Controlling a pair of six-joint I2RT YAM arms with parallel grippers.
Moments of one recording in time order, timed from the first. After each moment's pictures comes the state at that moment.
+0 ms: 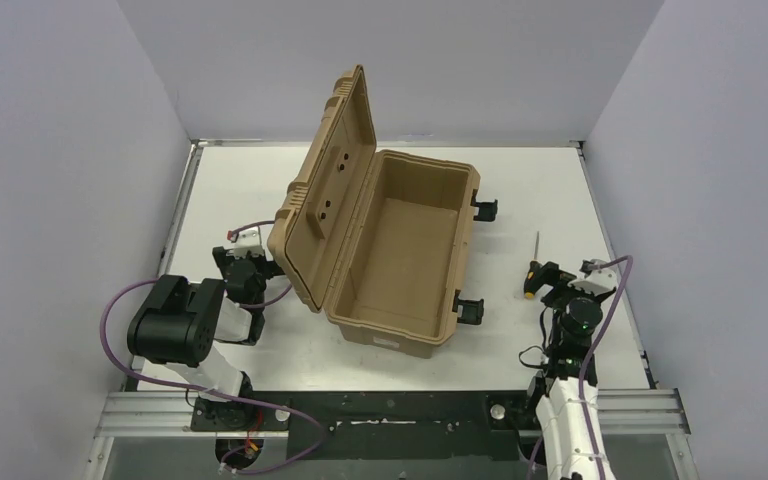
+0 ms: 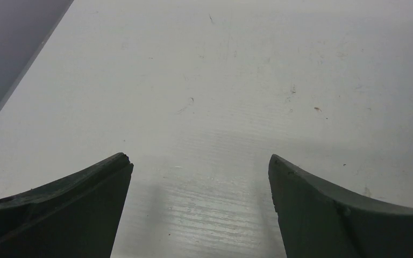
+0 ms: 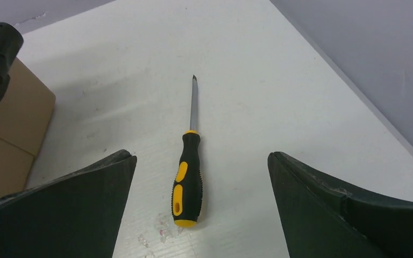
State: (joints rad) left arm -0.12 1.62 0.21 1.21 -0.31 -0.02; right arm -0.23 0.45 0.05 0.26 0.03 0.20
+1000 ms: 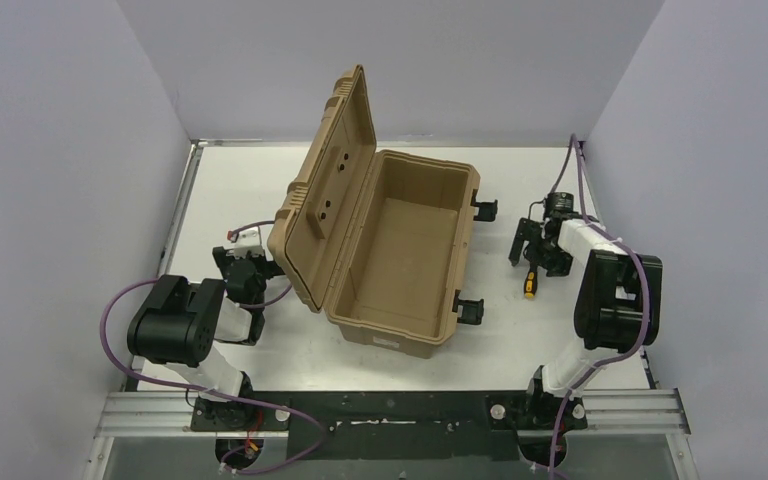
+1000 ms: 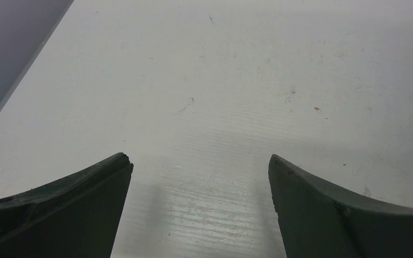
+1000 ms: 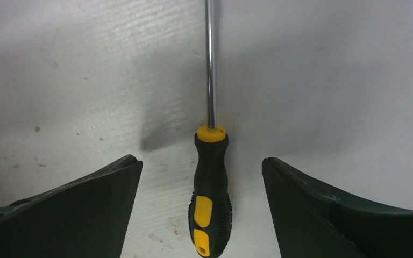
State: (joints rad) left arm -0.12 1.62 0.21 1.21 -0.31 -0.02; right arm -0.15 1.67 1.02 -0.53 0.03 0.19
